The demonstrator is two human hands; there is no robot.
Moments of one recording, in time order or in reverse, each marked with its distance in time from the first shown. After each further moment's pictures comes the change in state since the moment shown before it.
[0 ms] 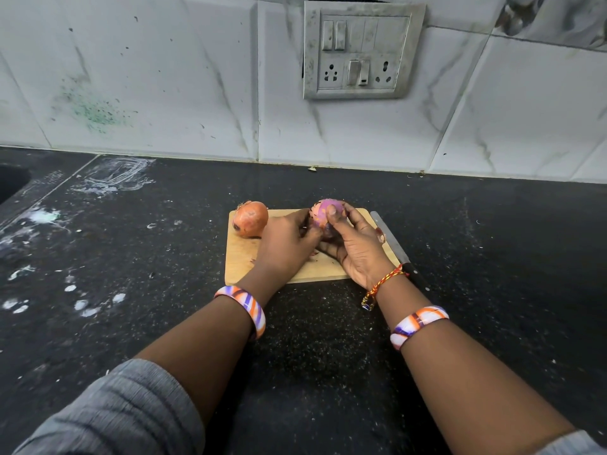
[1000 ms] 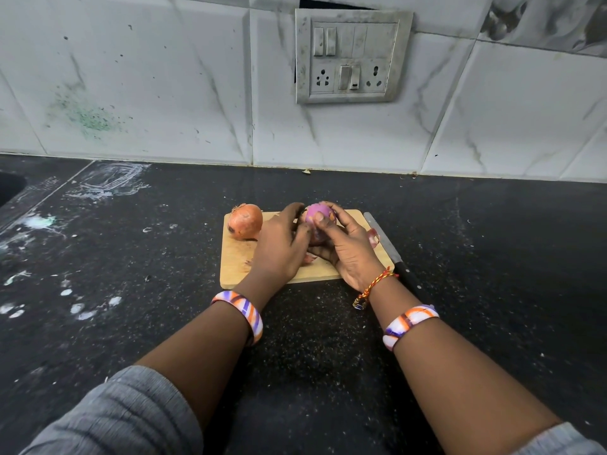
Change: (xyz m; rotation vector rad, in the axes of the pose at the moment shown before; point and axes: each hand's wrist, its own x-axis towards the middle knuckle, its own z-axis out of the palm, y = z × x) left_hand -0.006 0.012 -0.003 -0.020 0.071 0.017; right_hand -0.005 0.004 -0.002 -0.090 -0.051 -0.044
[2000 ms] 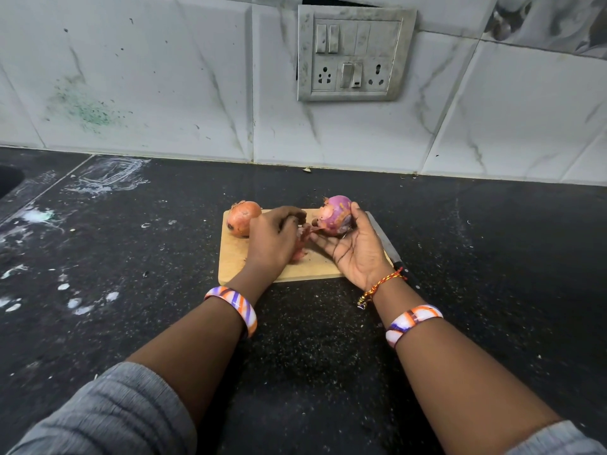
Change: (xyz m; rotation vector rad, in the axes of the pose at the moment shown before) left_hand 0.009 -0.012 0.004 -0.207 0.087 -0.191; right_hand 0.003 -0.005 -0.009 0.325 0.064 0.124
